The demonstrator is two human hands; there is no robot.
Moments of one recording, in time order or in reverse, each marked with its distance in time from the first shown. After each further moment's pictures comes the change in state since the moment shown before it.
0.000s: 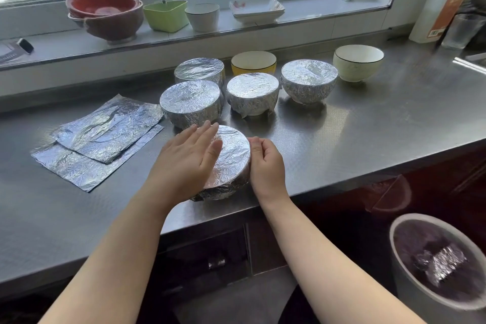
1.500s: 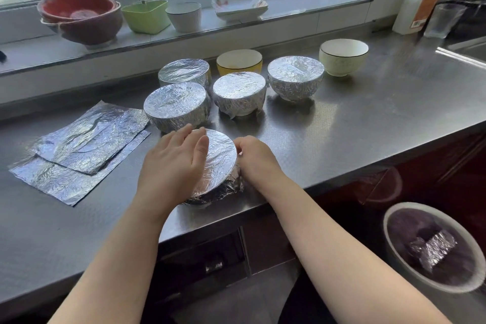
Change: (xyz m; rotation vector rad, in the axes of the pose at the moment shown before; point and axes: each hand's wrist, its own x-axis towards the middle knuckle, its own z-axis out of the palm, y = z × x) left_hand 0.009 0.009 0.001 0.055 0.029 -0.132; right_hand 0.034 -0.006 -0.008 -0.681 -0.349 -0.107
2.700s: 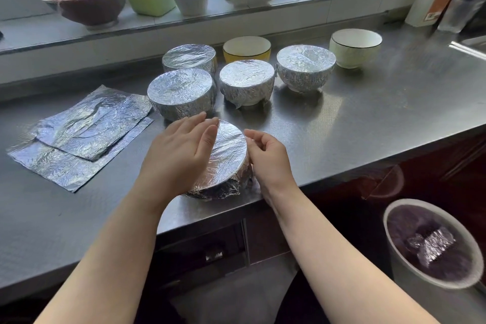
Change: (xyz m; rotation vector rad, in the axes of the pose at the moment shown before) left_hand 0.001 -0.004 -0.004 -0.062 0.005 0.136; right_hand -0.022 -0.002 0.015 0.925 0.221 0.316
